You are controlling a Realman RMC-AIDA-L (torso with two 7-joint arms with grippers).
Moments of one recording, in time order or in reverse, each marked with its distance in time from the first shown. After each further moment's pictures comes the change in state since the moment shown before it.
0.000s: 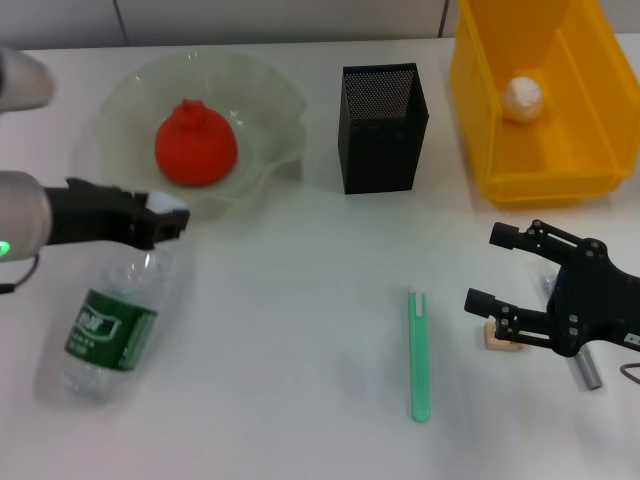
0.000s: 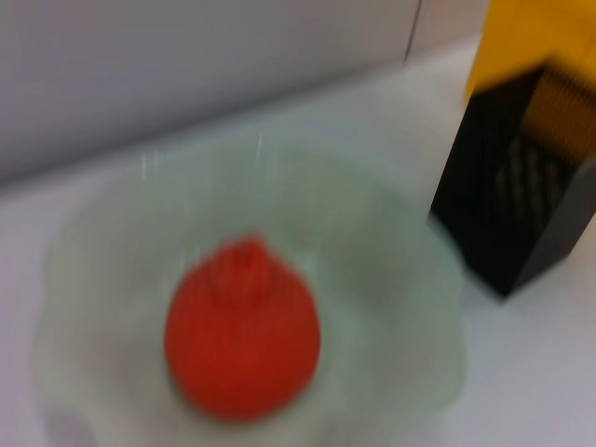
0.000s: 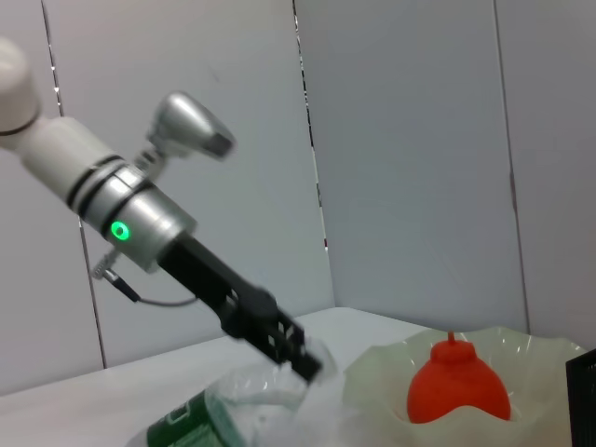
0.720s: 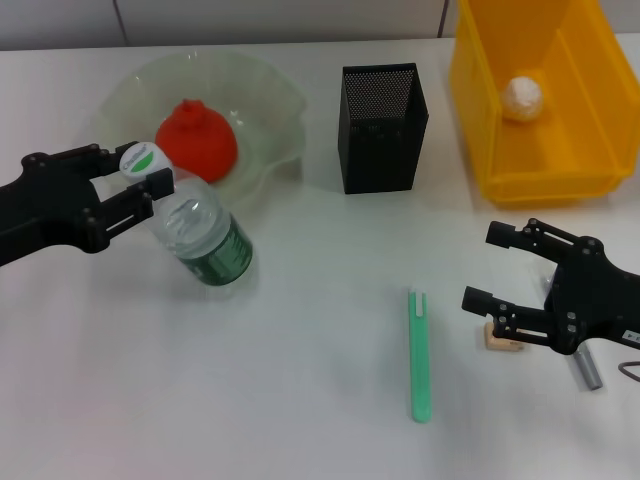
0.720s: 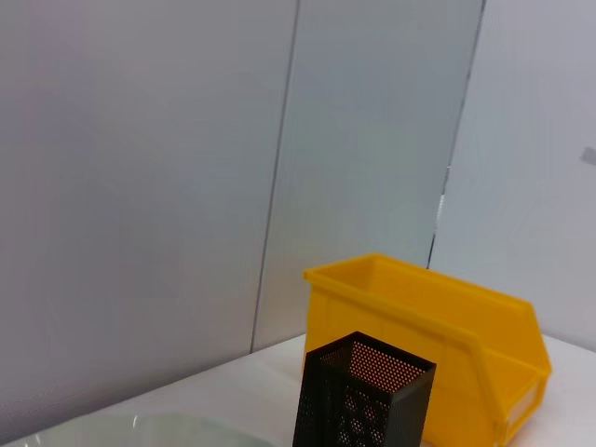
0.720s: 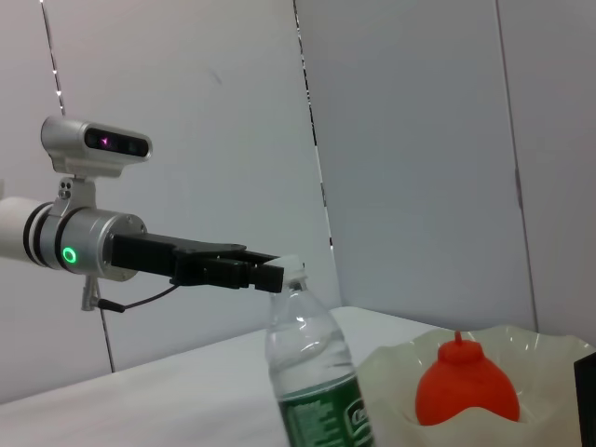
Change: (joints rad) left arm 0.103 0.001 -0.323 -0.421 -0.904 0.150 1.027; right arm 0.005 0.000 -0.008 -0.010 0.000 -0.001 0.031
